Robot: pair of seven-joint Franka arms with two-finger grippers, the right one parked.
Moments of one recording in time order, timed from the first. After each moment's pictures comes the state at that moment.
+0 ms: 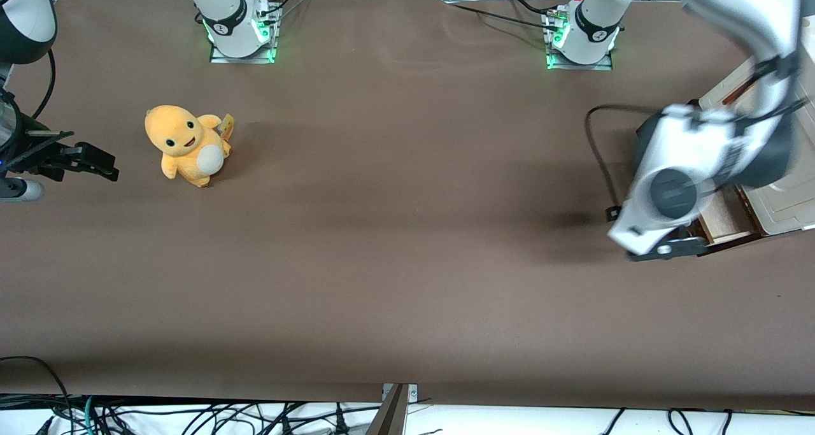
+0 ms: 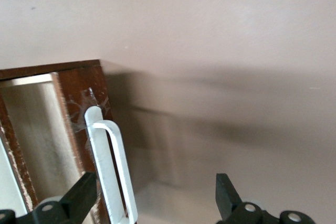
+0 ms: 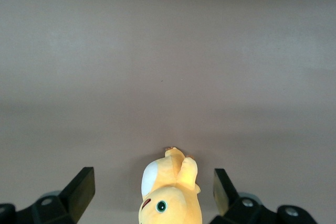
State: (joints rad) arm -0.10 0.38 -0.04 -1.55 0.25 1.69 -0.31
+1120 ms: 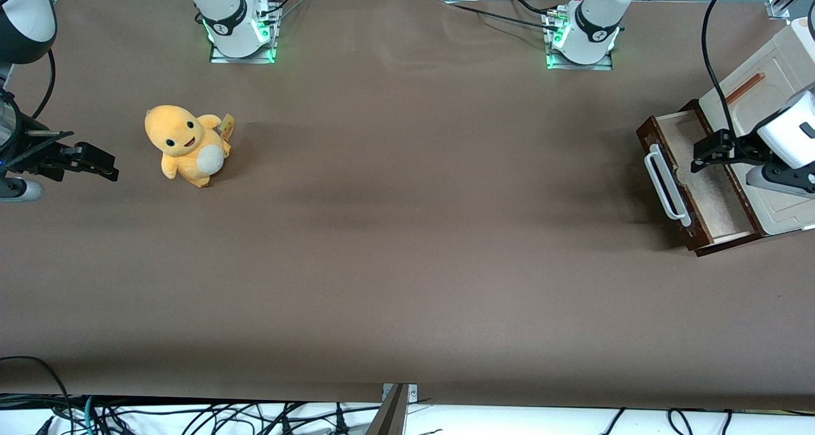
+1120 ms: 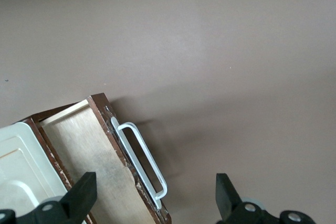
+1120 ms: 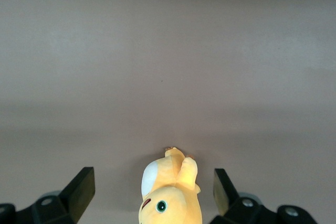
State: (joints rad) arm -0.06 0.10 0.10 -1.61 -0.01 1.69 0.25
